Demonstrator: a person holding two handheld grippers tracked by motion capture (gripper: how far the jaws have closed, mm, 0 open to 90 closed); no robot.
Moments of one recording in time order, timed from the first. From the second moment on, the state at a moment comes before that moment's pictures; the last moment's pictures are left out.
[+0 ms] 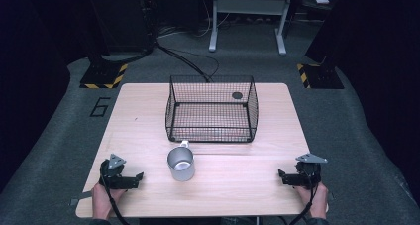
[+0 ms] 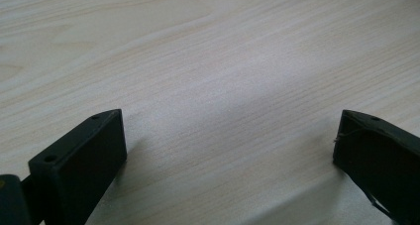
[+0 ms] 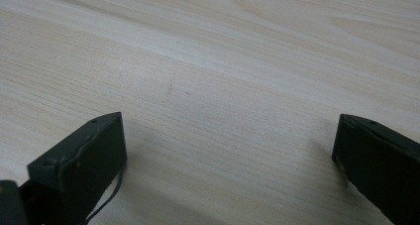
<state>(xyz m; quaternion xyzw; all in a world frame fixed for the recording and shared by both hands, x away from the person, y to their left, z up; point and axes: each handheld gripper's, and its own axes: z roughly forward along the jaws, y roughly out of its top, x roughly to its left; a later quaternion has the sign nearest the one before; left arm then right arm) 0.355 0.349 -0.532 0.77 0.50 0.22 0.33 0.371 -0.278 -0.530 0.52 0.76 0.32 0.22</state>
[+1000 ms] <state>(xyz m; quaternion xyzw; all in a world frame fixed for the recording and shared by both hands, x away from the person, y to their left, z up) 0.332 0.313 -0.490 0.79 0.42 0.19 0.40 0.373 -0.277 -0.530 0.52 0.76 0.32 0.22</state>
